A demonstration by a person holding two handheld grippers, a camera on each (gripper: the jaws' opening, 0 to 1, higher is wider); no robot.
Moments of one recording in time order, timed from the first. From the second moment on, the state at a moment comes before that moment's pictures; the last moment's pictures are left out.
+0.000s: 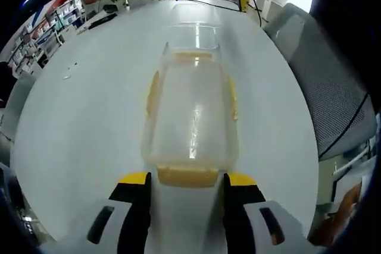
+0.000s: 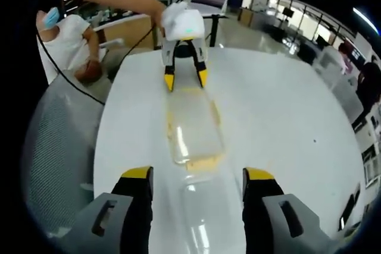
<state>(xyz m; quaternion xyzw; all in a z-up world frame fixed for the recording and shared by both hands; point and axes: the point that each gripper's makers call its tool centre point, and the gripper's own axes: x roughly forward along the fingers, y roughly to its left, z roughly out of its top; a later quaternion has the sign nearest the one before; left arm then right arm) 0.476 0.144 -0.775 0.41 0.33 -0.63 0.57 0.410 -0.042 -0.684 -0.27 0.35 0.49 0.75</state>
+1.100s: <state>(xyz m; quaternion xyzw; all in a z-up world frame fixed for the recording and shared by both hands) 0.464 0.150 -0.775 0.41 0.33 -0.64 0.56 0.412 -0.017 -0.701 -0.27 0.35 0.52 0.73</state>
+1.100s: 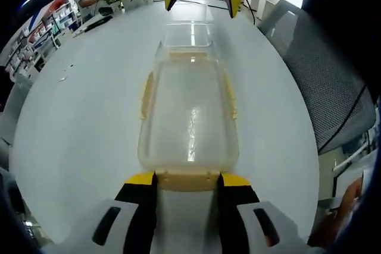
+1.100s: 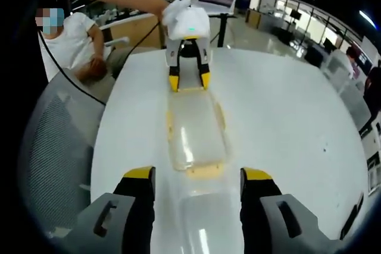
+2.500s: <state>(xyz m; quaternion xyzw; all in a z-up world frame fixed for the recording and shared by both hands) 0.472 0.170 -0.782 0.40 0.33 -0.65 0.56 0.435 0.013 -0.780 -0.38 0.42 0.51 0.65</state>
